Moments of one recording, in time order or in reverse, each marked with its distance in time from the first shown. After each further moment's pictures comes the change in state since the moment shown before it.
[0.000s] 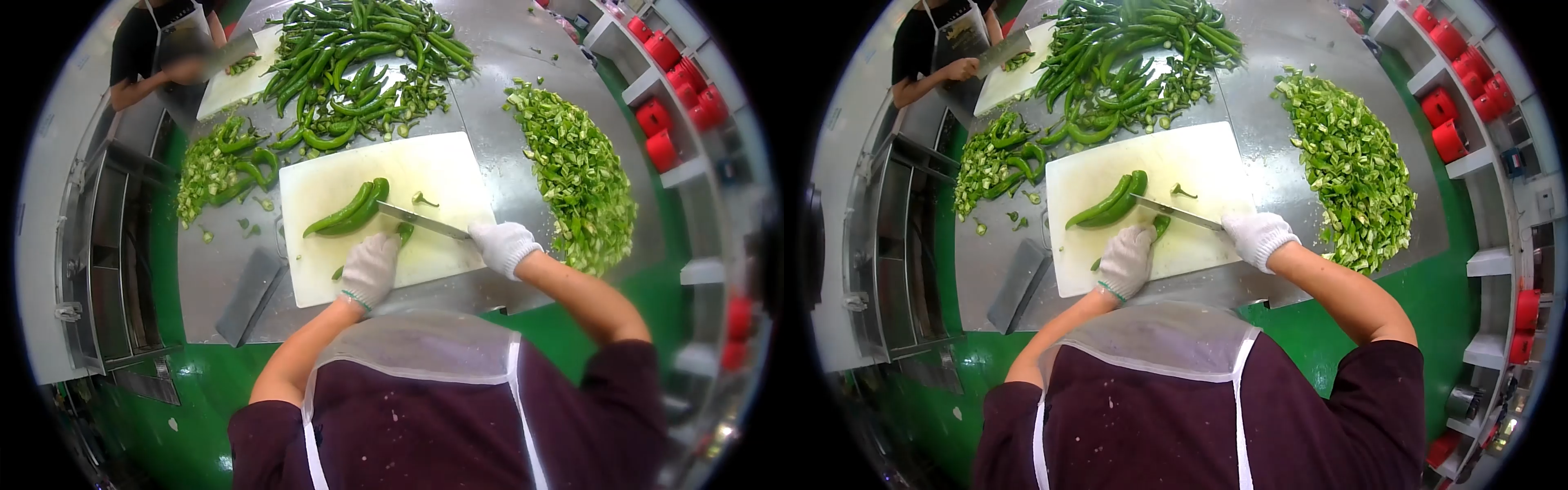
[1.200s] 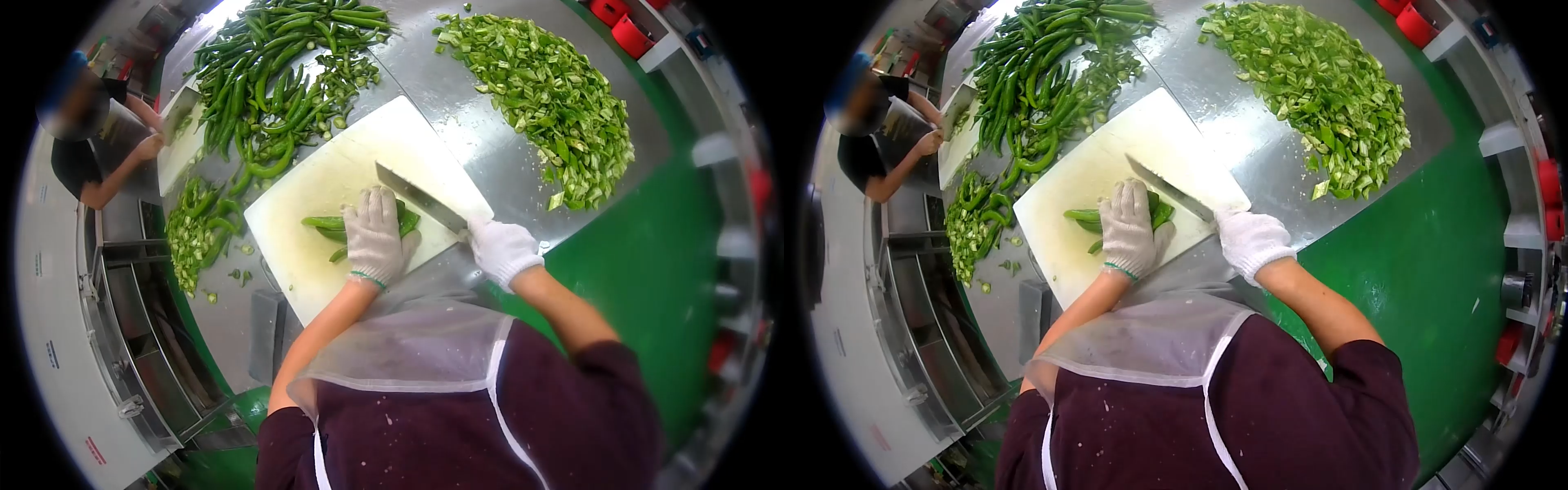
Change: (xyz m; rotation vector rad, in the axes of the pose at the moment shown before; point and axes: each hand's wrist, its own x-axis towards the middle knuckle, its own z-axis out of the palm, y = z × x) left_hand 0.060 0.031 0.020 0.189 -0.317 0.114; right_hand -0.057 -0.022 0.039 0.423 0.040 0.405
